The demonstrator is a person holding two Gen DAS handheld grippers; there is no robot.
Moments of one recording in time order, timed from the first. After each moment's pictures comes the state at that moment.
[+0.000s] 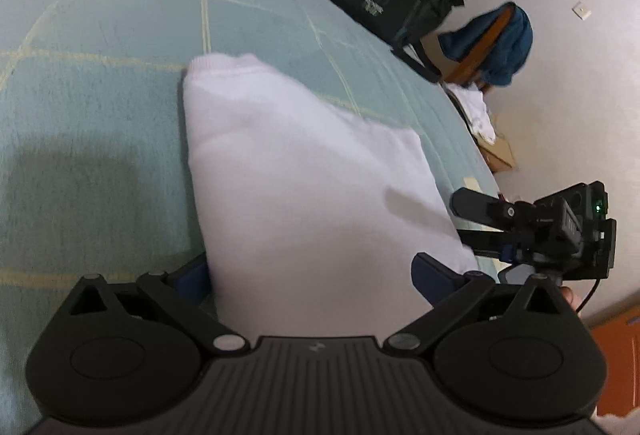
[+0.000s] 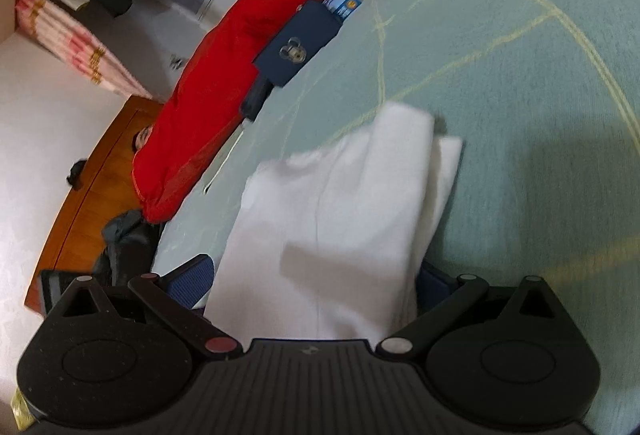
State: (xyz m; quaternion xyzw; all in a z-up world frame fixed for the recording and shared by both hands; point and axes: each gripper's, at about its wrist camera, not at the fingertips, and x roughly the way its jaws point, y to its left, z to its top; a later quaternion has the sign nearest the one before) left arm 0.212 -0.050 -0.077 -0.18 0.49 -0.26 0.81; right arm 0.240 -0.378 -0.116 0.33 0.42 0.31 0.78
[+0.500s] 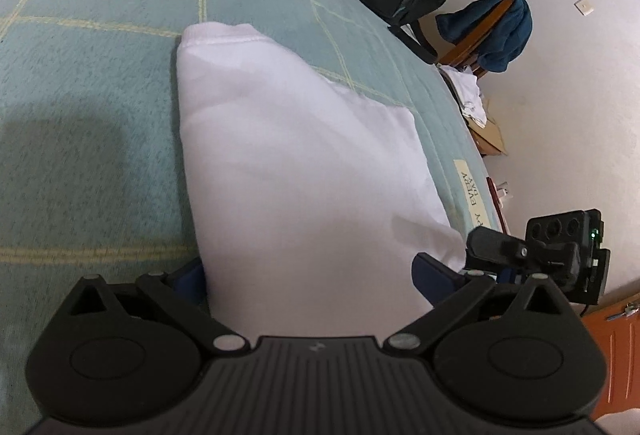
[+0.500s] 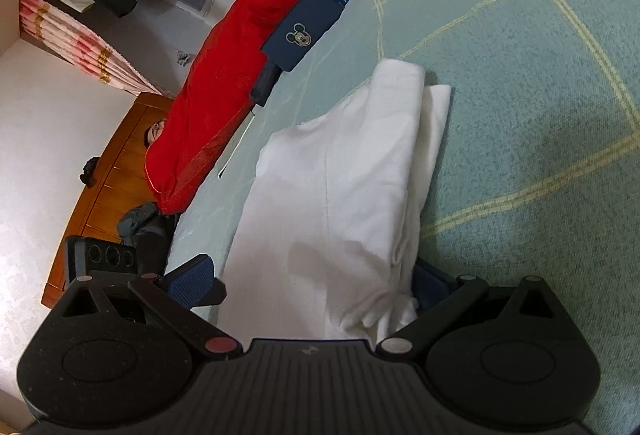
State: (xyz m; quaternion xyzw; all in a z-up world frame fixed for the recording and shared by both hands) left arm 0.226 -0.055 -0.082 -0.20 0.52 -0.27 0.79; right arm 0.213 -0.385 -0.122 0.35 0.43 0.32 0.77
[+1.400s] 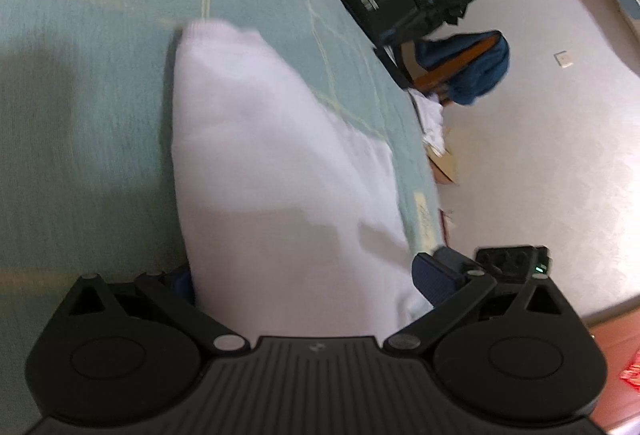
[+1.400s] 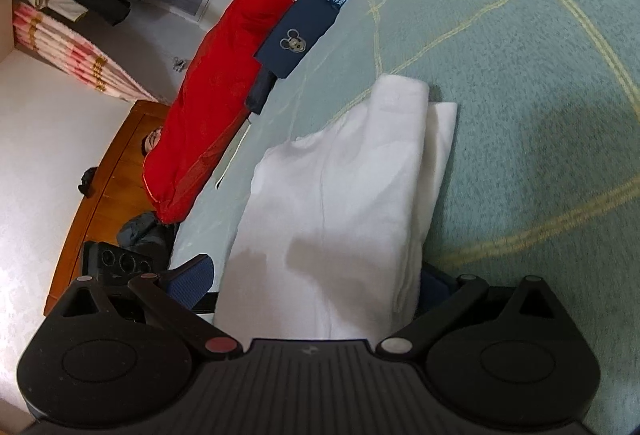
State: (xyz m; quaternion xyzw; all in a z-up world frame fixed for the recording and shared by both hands) left arm 0.237 -0.025 -0.101 -0.32 0.52 -0.32 0.72; right arm 0.224 -0.384 -0.123 0.36 0.43 0.31 0.76
